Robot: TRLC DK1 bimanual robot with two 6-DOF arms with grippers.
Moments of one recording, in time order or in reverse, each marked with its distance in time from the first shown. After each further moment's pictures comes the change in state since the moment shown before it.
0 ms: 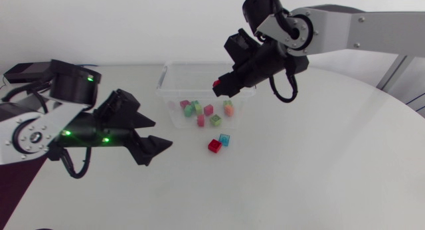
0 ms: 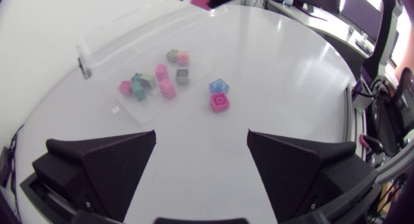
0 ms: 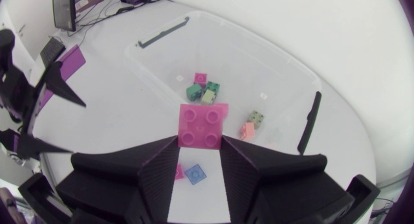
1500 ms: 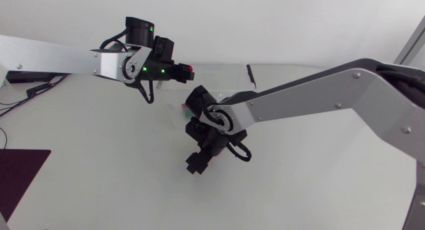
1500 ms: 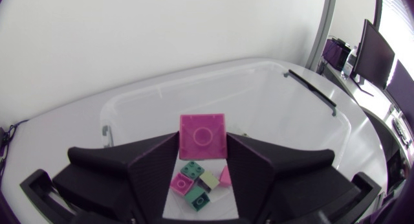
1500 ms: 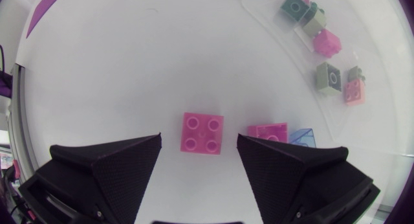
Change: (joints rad) left arm 0.040 0.705 0.706 0.256 -0.160 -0.333; right arm 0.249 0.296 -0.176 0.096 0.076 -0.027
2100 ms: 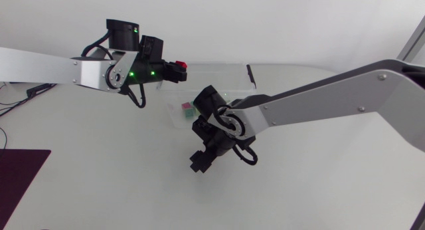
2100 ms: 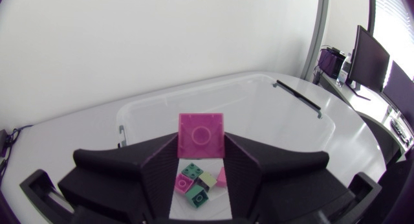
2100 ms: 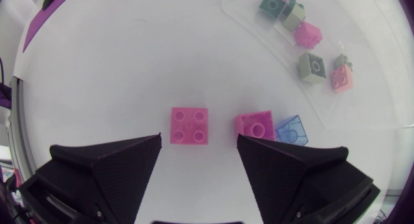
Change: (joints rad) left arm 0.020 -0.124 -0.169 0.154 0.027 -0.005; right arm -0.016 -0.068 -0.102 0.105 0.021 0.059
